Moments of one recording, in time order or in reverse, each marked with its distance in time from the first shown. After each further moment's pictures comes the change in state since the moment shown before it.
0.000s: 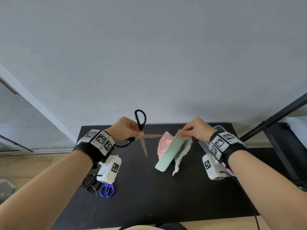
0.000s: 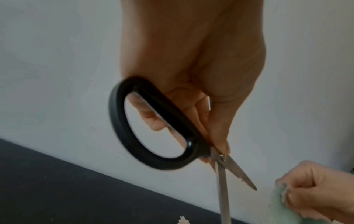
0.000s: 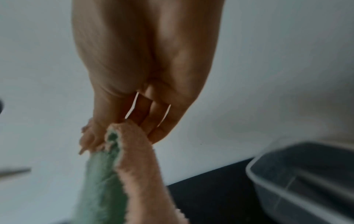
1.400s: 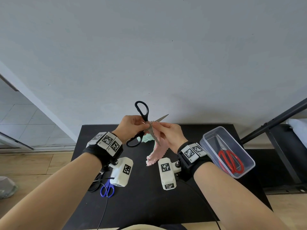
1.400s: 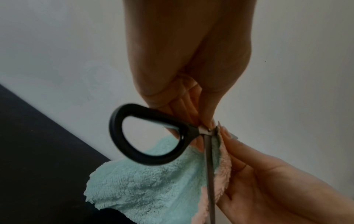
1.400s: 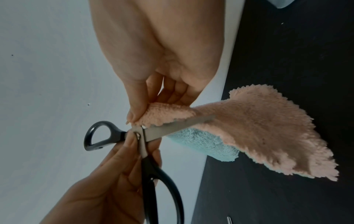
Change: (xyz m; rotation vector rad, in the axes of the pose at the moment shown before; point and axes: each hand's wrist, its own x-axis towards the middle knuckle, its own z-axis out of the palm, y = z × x) left_hand 0.001 0.011 0.019 -0.405 0.172 -0.026; right_hand 0.017 -0.059 0.092 1.101 0.169 0.167
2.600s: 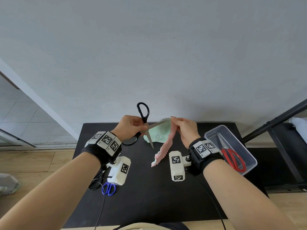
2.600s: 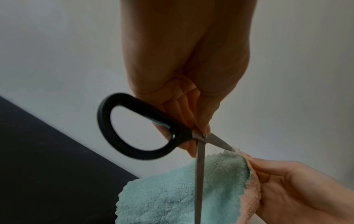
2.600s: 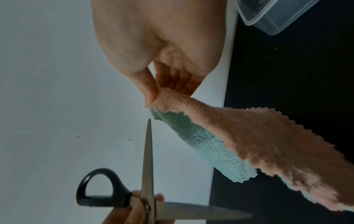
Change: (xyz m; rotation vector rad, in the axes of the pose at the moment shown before) left_hand 0.001 -0.006 -0.011 0.163 -0.023 -0.010; right_hand 0.017 -0.012 -0.036 -0.014 0.295 -0.069
